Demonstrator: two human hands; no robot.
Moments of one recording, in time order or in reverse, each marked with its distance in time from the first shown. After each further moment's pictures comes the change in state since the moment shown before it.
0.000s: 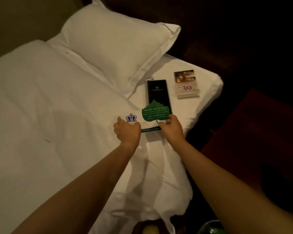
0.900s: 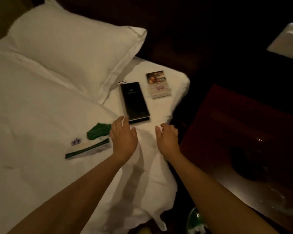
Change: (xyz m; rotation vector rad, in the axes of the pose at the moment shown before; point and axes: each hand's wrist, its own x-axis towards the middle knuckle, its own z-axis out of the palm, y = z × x) left_hand -0.008 -0.015 0.017 0.463 -0.231 0.694; right_hand -0.029 0.031 -0.023 -0.485 0.222 -0.016
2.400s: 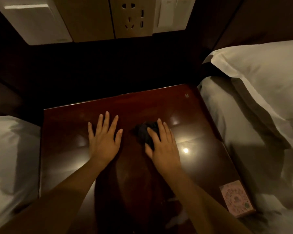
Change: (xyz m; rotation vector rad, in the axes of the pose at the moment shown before) left_hand 0.032 0.347 0.302 0.297 -0.379 0.909; right_hand 0.039 0.357 -0.216 -0.300 0.464 0.301
